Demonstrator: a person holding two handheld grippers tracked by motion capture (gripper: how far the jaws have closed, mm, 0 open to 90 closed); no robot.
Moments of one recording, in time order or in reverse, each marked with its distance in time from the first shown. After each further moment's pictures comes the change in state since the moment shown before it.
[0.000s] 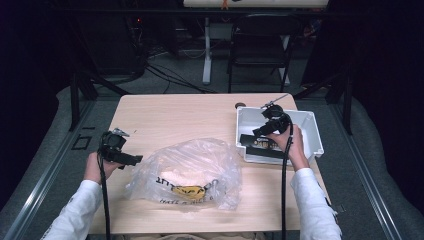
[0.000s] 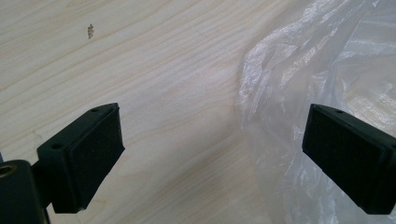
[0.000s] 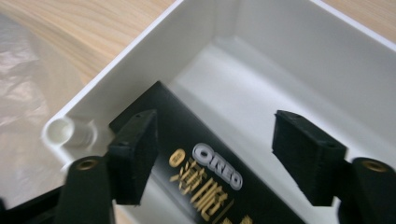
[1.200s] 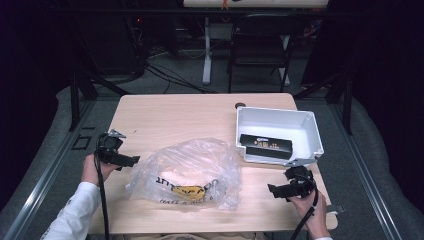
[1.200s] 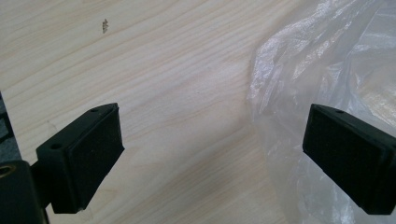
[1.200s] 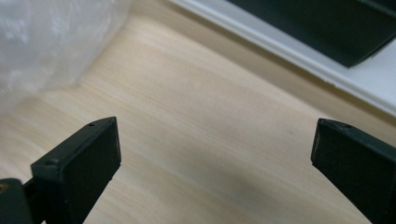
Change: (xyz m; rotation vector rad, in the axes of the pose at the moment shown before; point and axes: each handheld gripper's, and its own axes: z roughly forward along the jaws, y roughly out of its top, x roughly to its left) left arm 0.003 -0.009 -0.003 -0.017 0.028 -0.012; right arm 0.060 -0.177 -0.041 -0.056 -0.051 0.094
